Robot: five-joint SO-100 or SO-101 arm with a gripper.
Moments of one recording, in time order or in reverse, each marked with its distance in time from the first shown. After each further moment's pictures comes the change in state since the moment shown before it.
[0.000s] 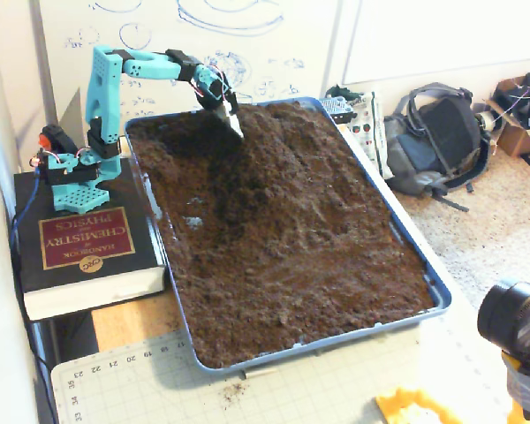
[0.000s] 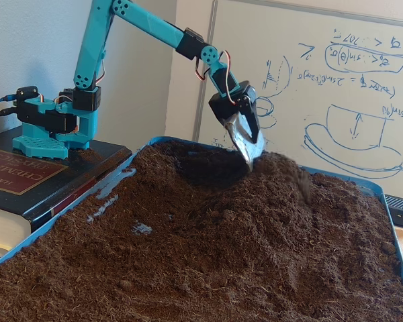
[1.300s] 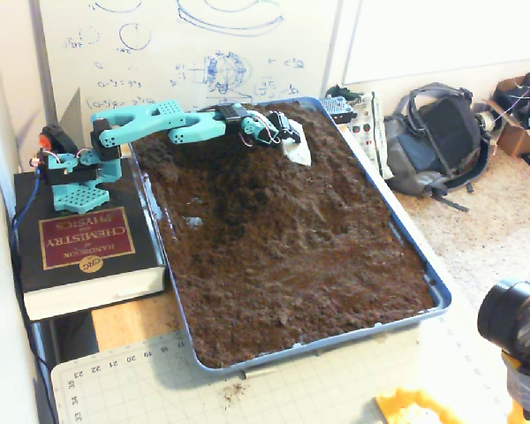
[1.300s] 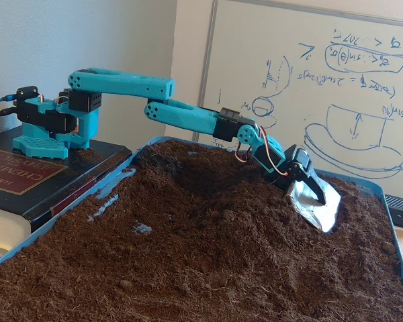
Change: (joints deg) arm 12.3 -79.8 -92.5 -0.8 -6.6
